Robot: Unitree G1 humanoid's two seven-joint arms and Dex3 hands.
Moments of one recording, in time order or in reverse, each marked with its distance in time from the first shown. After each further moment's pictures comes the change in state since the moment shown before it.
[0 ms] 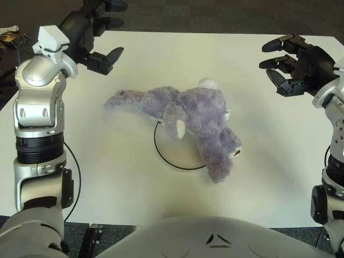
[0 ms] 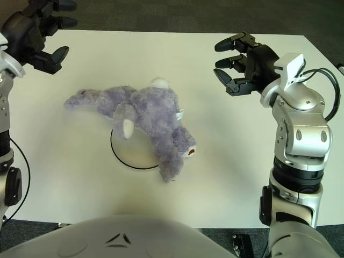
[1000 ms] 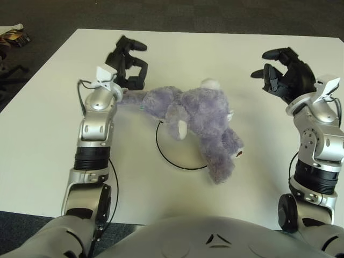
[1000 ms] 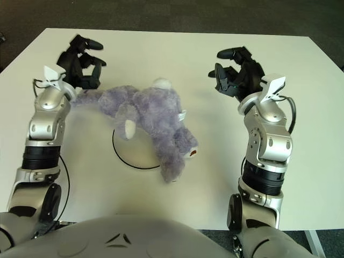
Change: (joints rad) left arm 0.127 -0.380 -0.105 0.250 0.097 -0.164 0.333; right arm 0.099 0.342 -0.047 0.138 0.041 -0.204 -0.279
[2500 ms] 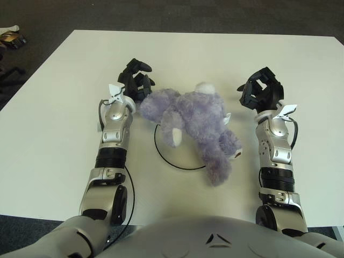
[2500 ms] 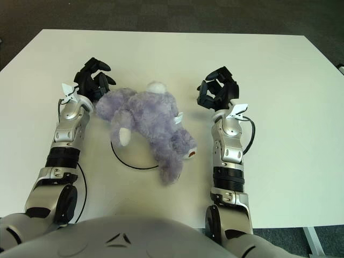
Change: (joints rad) left arm -0.023 -0.123 0.050 0.317 -0.112 -0.222 0.044; right arm 0.042 0.183 0.086 0.486 -0.067 -0.650 -0.198
